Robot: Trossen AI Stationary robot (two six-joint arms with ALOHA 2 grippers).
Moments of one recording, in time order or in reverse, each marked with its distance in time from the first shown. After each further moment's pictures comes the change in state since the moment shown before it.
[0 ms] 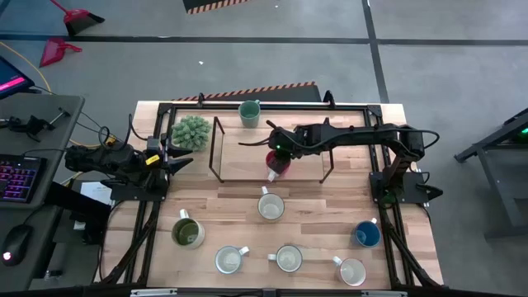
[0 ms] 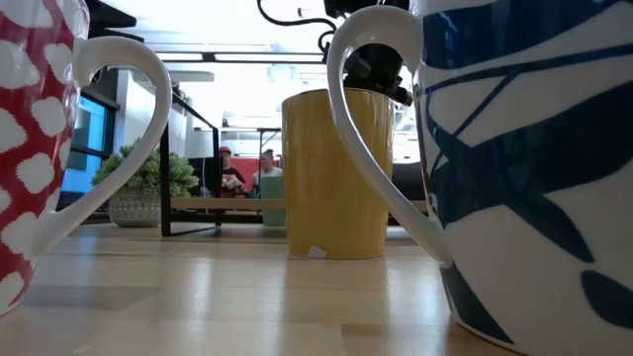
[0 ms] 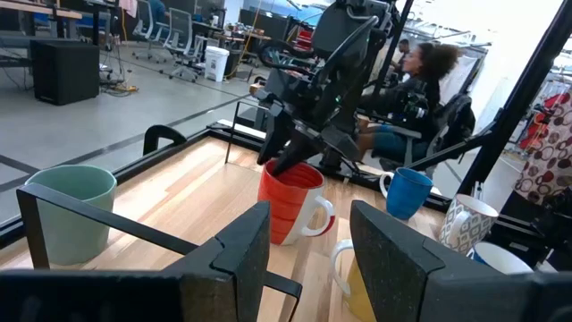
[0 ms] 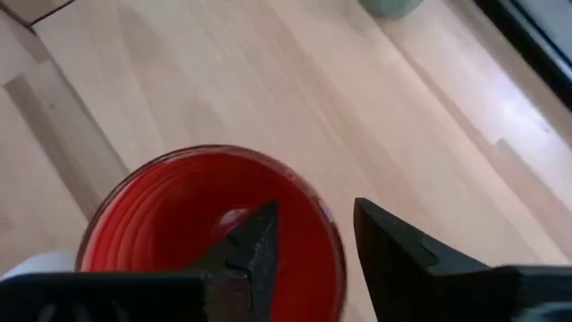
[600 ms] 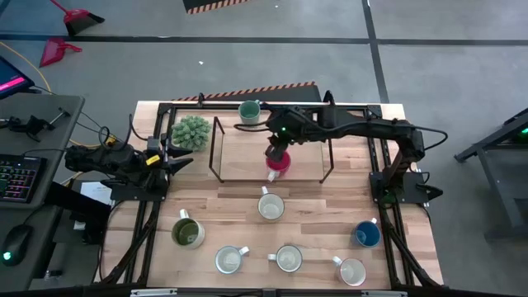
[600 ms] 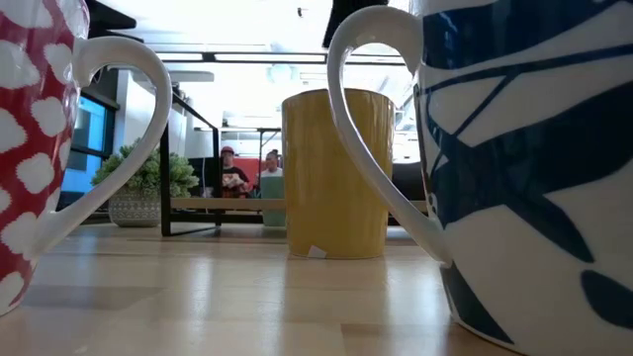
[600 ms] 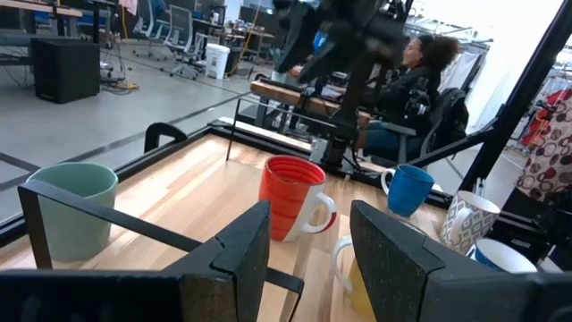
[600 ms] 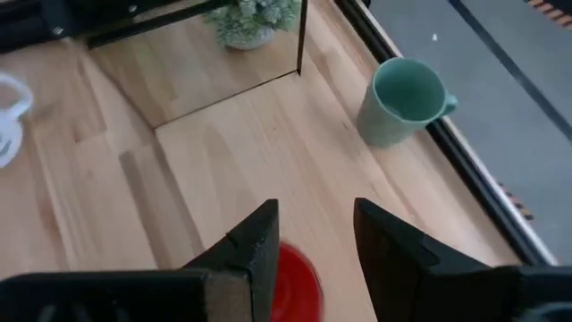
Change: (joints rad) left arm 0.000 0.000 0.000 -0.012 0.000 0.000; right arm 0.033 0.000 0.433 -0.250 0.012 -0.192
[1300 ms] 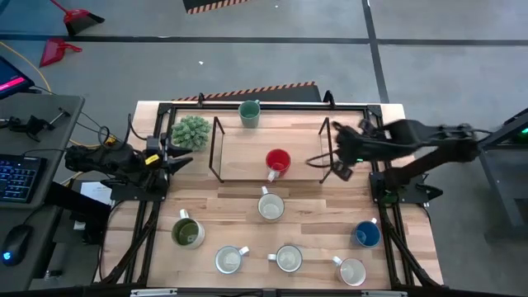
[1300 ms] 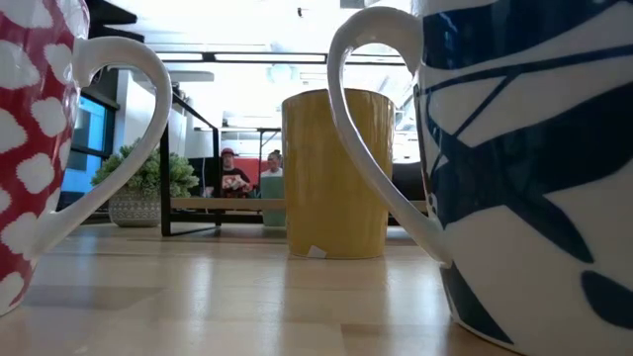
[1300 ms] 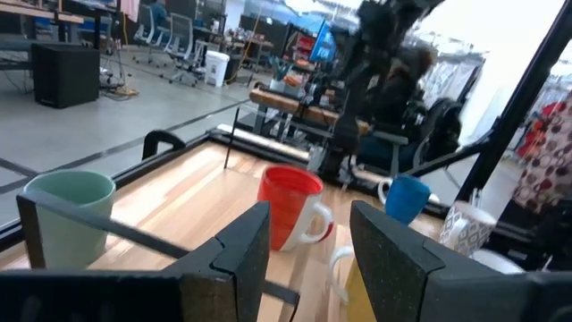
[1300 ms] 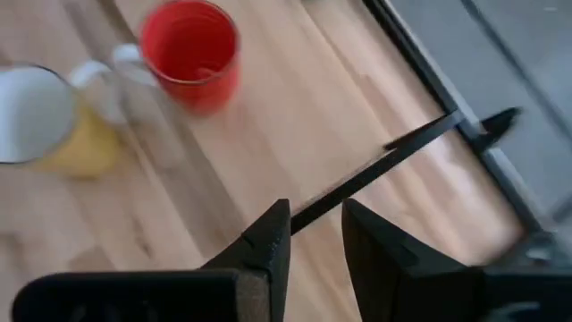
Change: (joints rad) left arm 0.000 0.000 0.000 0.039 -0.004 -0.002; right arm 0.257 -0.607 -0.480 -0.327 0.160 0.357
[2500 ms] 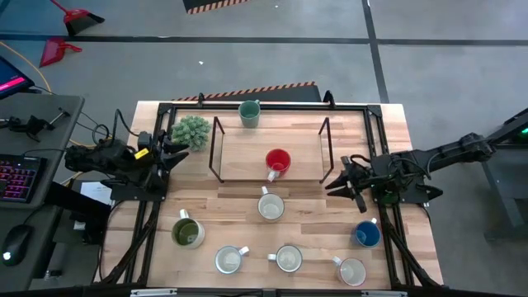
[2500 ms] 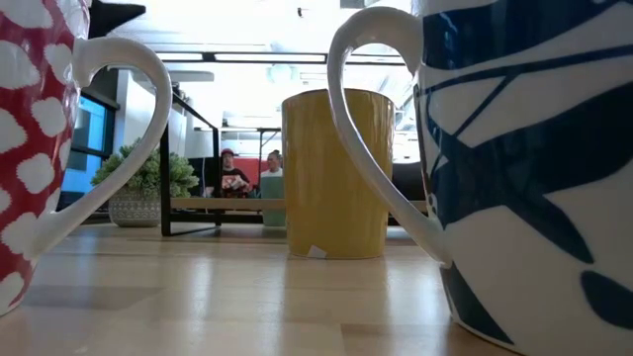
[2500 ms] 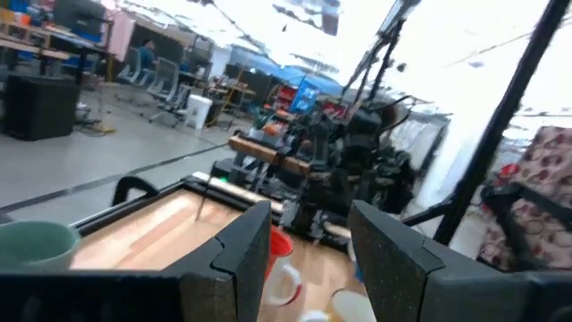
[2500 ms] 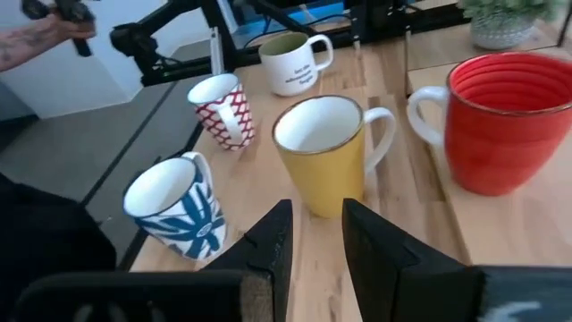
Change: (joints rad) left arm 0.000 0.006 0.000 0.184 0.025 0.001; right arm 0.091 -0.570 -0.966 1.161 -0.418 -0.321
